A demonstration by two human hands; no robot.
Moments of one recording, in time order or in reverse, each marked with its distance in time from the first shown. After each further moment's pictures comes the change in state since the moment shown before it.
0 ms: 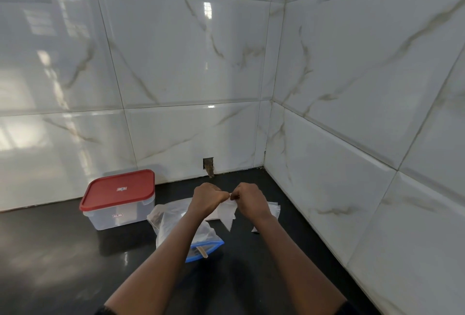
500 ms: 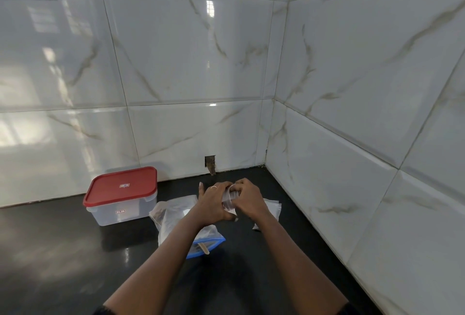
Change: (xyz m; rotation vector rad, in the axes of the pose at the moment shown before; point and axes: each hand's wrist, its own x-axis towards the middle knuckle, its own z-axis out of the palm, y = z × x) left_hand -0.007 -0.022 0.005 0.426 -0.126 0.357; right_hand -0.003 -0.003 0.001 0.350 -0.018 0.083
